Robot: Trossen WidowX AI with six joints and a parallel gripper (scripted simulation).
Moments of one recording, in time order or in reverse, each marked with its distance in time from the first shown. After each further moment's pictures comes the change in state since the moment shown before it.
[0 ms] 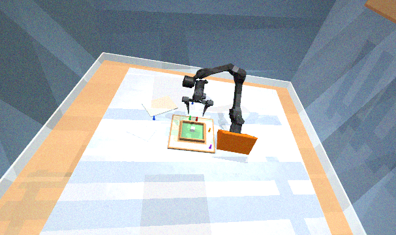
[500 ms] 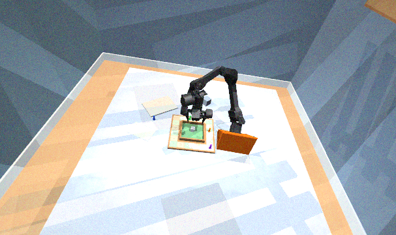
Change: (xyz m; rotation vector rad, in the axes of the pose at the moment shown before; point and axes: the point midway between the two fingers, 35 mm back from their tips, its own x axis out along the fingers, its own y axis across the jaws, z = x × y) arm 0.048 0.003 -0.017 0.033 0.730 0.024
